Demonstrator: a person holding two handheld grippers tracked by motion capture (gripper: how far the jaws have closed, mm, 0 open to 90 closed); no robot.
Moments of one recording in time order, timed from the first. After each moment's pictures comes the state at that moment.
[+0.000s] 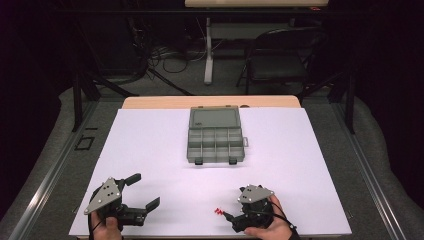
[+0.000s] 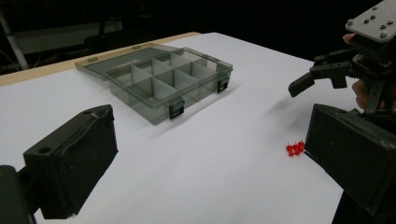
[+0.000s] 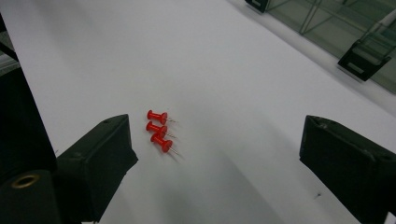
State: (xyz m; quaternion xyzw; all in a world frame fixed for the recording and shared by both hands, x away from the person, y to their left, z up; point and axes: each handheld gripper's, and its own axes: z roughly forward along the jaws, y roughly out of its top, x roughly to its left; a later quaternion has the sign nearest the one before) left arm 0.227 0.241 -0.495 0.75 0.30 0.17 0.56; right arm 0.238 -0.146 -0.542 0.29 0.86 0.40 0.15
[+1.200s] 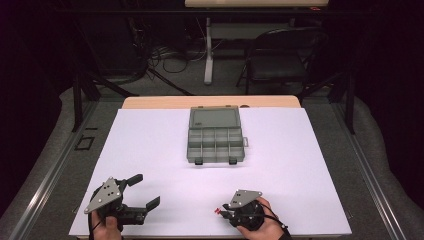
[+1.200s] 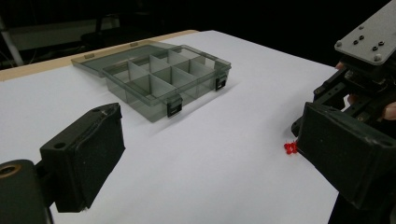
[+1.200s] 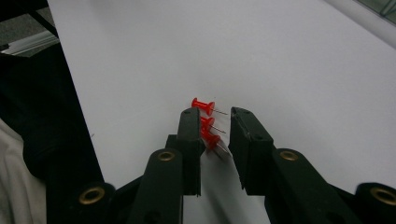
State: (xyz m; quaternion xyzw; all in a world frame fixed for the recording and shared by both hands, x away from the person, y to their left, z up) left arm 0.229 0.242 -0.496 0.75 0.30 0.16 0.56; right arm 0.238 -0.129 -0.556 0.25 0.88 0.39 0.09
